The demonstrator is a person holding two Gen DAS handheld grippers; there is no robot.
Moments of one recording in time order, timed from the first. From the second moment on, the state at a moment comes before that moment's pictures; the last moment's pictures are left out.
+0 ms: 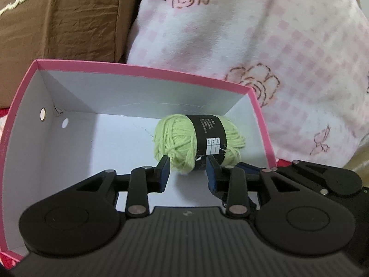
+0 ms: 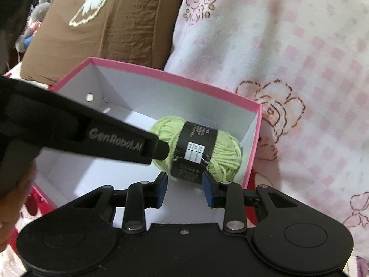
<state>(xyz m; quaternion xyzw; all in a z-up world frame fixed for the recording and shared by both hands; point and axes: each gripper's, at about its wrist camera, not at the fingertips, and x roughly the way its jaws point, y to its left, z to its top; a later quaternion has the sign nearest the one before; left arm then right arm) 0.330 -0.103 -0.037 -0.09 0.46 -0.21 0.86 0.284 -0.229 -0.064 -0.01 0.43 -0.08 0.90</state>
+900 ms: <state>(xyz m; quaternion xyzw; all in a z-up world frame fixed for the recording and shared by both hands) 0.206 -0.052 0.072 0.00 0.45 -0.27 0.85 0.125 -0.199 0.037 0.00 0.39 -0.04 0.92</state>
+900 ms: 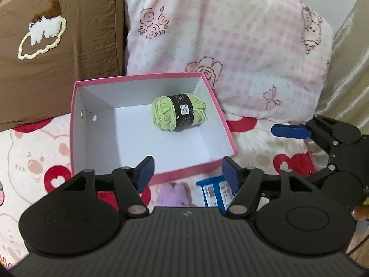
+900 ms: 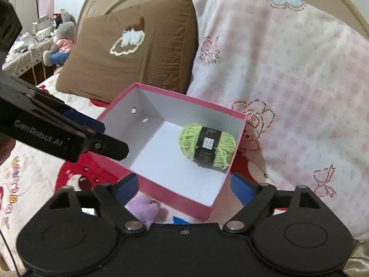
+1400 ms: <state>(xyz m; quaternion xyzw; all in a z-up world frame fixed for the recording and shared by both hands) 0.156 -0.011 0.084 0.01 0.48 -0.24 0.84 0.075 -0.159 0.064 -0.02 0.36 0.00 0.93</state>
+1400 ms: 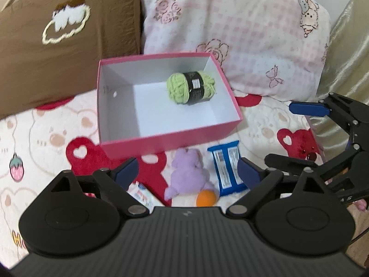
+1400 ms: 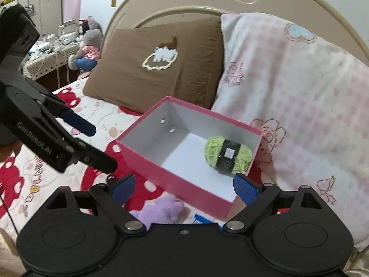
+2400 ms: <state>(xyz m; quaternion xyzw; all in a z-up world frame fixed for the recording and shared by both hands) 0.087 0.019 0.039 0.02 0.54 -0.25 0.80 0.023 -0.102 0.037 -0.03 0.38 0.08 0.92</state>
